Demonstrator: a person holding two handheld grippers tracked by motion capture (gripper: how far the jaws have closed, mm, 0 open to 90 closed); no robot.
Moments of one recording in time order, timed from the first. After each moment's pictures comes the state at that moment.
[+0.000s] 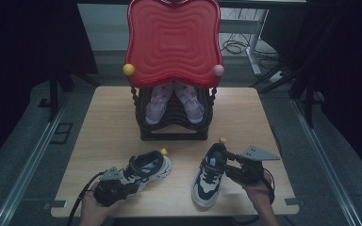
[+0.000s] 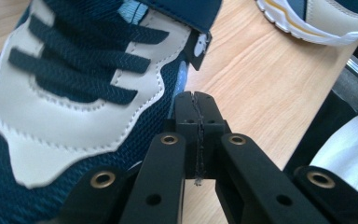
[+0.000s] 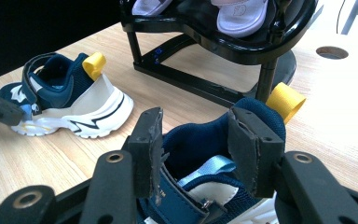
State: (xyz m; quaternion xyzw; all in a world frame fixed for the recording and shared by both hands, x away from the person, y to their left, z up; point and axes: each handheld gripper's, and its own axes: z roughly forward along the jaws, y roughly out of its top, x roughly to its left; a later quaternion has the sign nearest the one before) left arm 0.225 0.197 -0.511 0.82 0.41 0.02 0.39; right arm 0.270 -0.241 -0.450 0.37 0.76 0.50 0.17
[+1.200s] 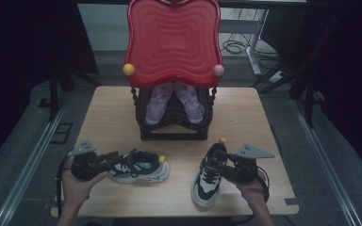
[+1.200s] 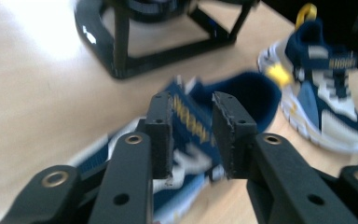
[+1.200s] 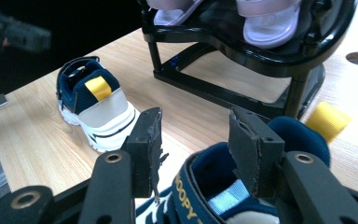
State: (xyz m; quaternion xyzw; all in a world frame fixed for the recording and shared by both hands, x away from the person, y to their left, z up) left arm 0.265 0.240 -0.443 0.75 0.45 0.11 0.48; right arm 0.271 -0.224 -0.445 0.36 0.76 0.52 0.14
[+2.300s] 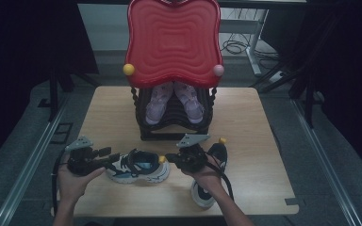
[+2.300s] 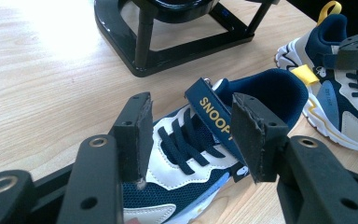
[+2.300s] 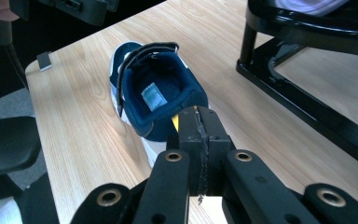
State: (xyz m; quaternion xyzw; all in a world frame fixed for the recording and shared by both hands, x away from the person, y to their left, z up) left arm 0.271 0.255 -0.446 0.76 0.47 0.10 0.45; right arm 0.302 -0.088 -0.435 0.28 0.85 0.44 0.06
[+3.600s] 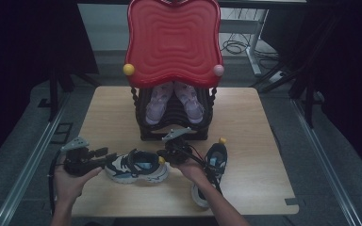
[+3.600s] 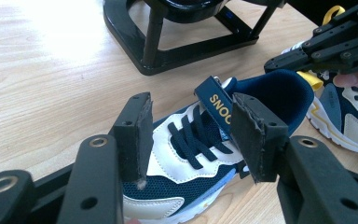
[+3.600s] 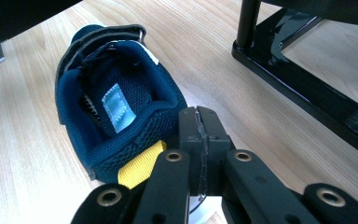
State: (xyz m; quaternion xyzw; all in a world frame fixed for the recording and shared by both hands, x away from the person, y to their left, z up) left arm 0.269 0.265 -0.446 0.75 0.47 0.10 0.45; right arm 0.340 -0.049 -0.468 0.30 0.87 0.39 0.05
